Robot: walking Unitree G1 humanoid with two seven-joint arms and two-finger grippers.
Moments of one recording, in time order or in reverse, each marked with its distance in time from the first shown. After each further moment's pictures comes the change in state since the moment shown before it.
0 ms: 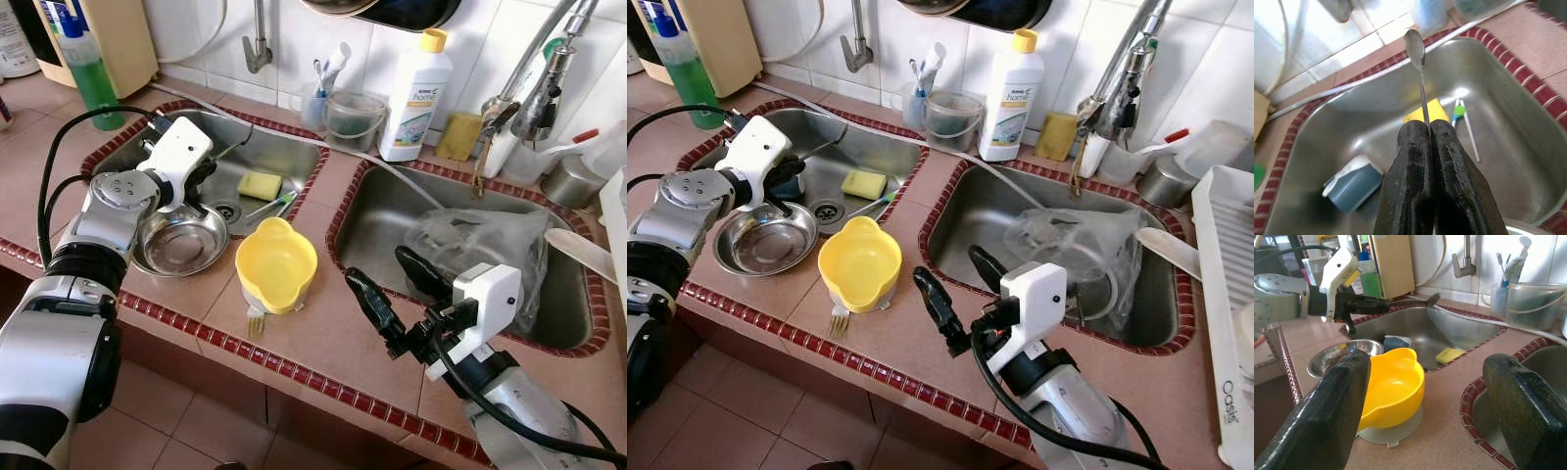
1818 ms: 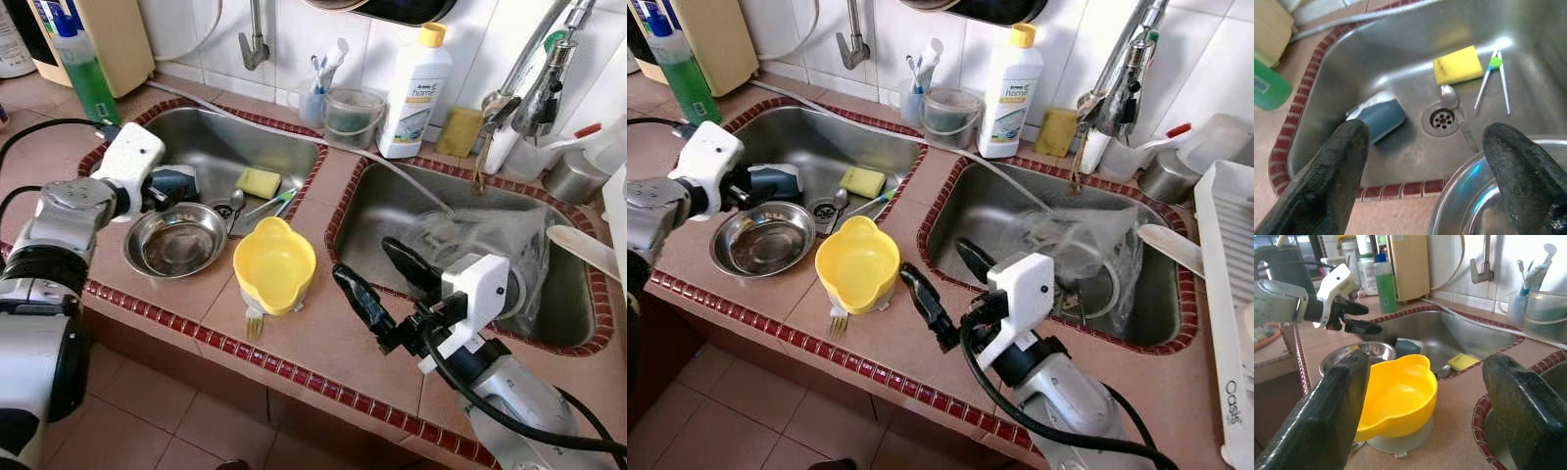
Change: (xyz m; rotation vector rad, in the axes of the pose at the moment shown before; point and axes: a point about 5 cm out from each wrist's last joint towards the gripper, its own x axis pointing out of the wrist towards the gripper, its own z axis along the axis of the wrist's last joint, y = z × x) left arm -0.031 0.033 -0.044 -0.156 0.192 0.110; right arm 0.008 0.004 0.004 -0.039 -0.003 0.084
